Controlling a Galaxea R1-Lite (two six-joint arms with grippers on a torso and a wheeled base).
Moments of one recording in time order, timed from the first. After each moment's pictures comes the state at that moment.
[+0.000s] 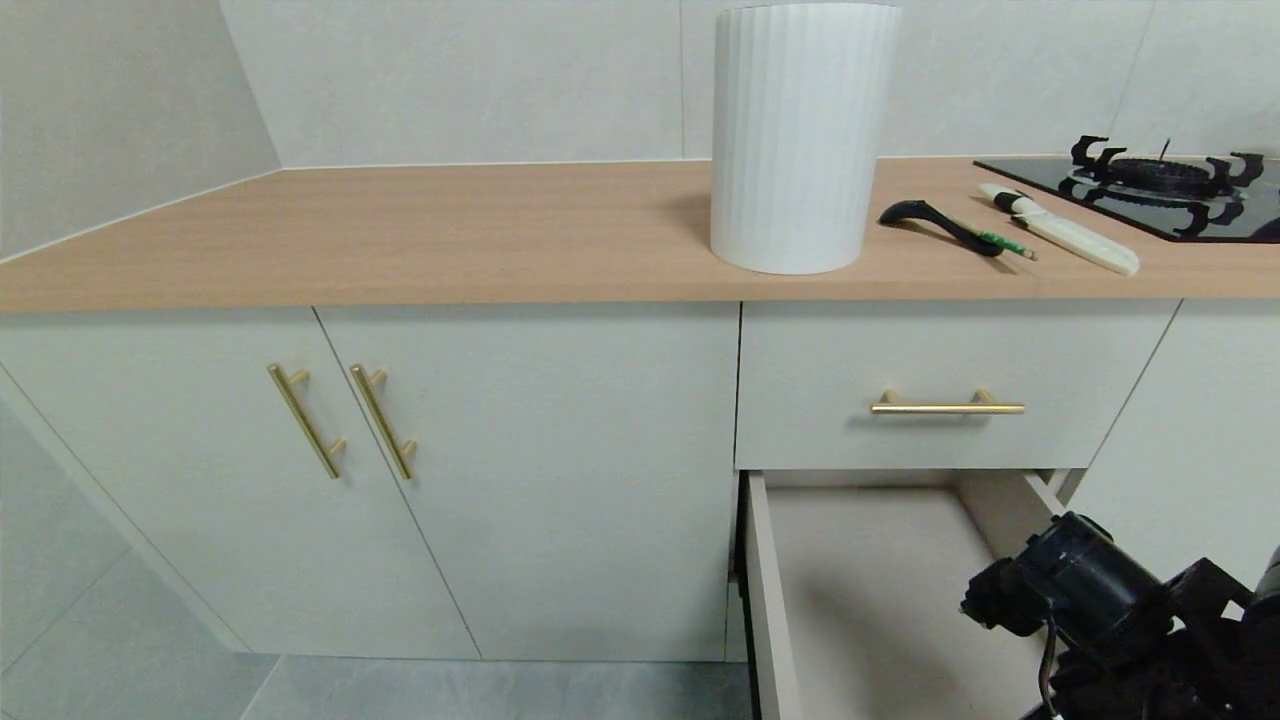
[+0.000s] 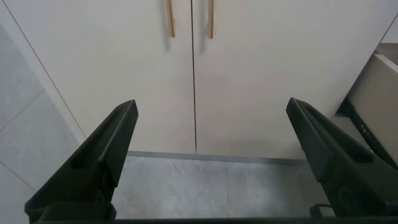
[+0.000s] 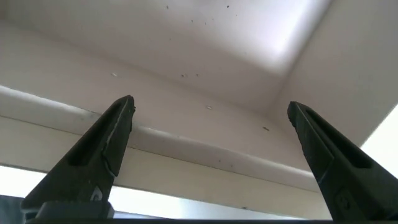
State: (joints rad) left arm 0.00 0.00 0.00 0.00 0.05 -0.01; right arm 0.58 1.65 -0.62 0.29 -0.25 0.09
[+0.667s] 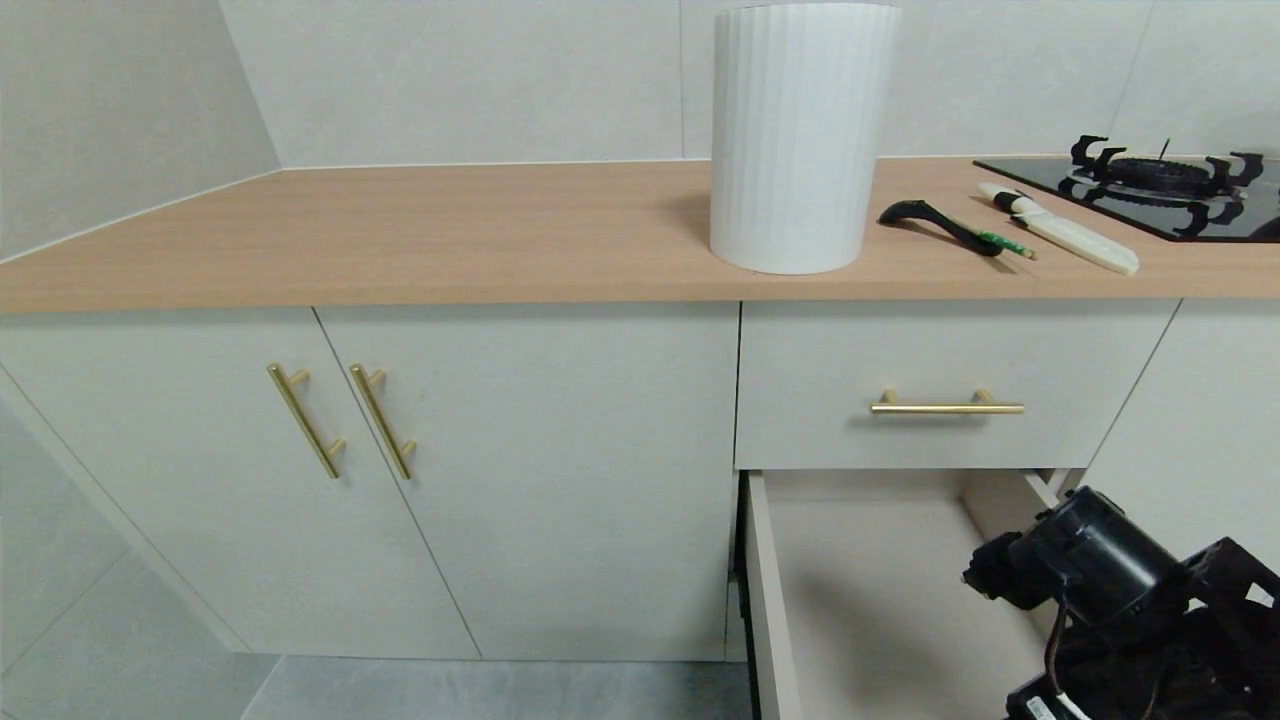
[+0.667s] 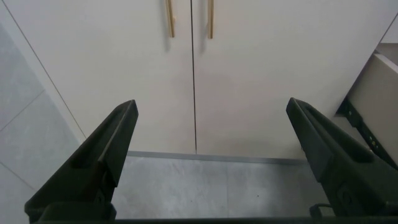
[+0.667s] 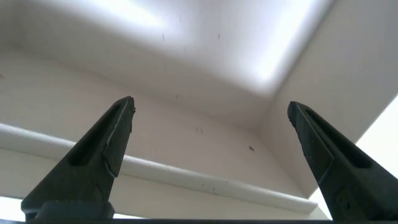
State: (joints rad) left arm 0.00 0.00 0.00 0.00 0.05 -0.01; right arm 0.58 1.60 -0.67 0.29 -0.25 0.14
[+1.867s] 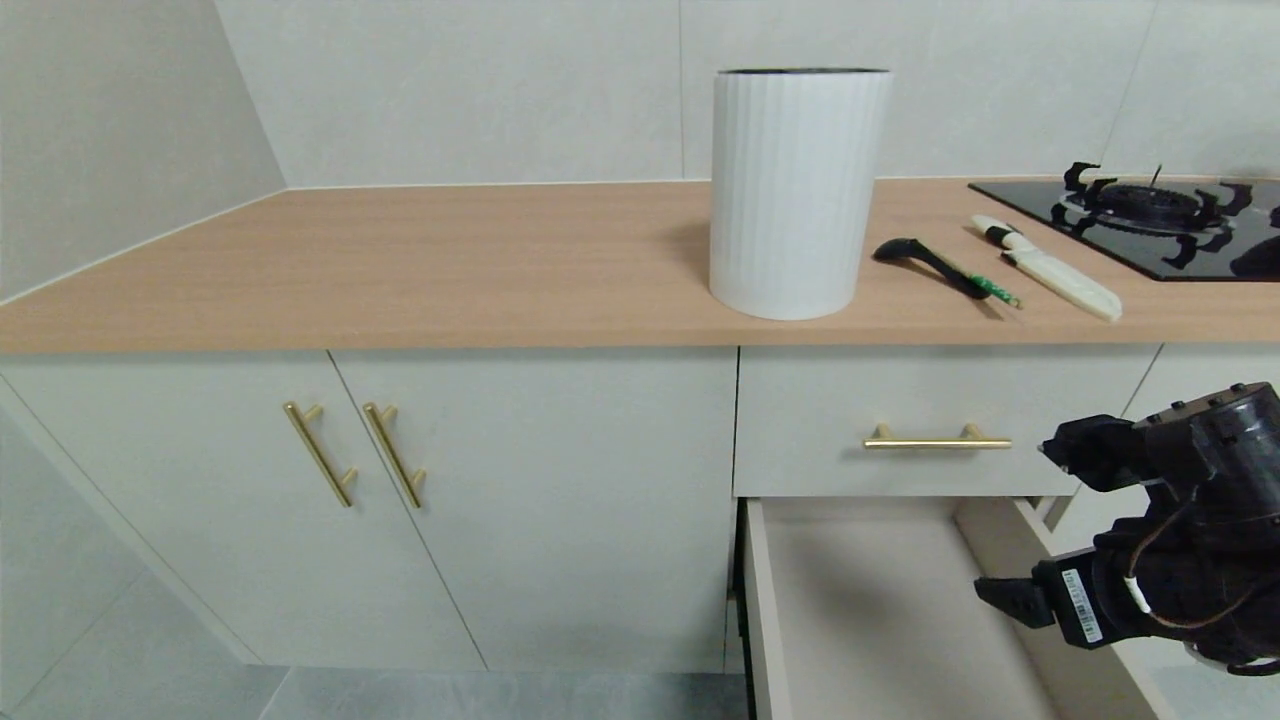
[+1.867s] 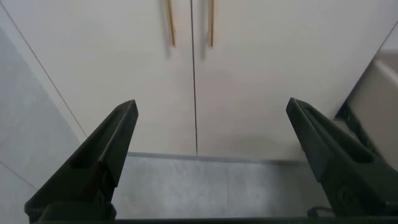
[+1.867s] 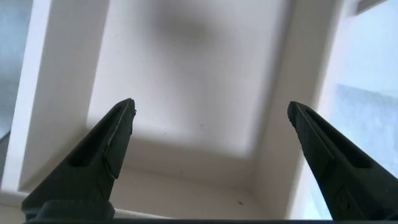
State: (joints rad) left arm 0.00 0.00 0.00 0.00 0.05 -0.01; right arm 0.46 1.43 -0.69 0.09 -0.26 0.14
